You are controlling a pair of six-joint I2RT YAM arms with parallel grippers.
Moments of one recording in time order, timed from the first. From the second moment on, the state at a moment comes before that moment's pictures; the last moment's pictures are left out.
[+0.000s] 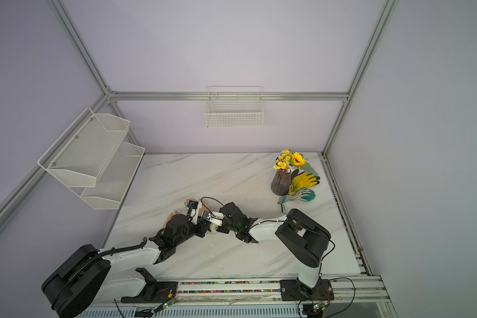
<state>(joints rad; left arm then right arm) -0.62 1.24 0.29 0.49 0.05 -0.41 0.88 1.79 0.82 0.43 0.01 -0.53</state>
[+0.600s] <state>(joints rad) -0.62 1.24 0.30 0.49 0.04 -0.41 0.87 1.79 0.85 0.40 0.00 -0.48</state>
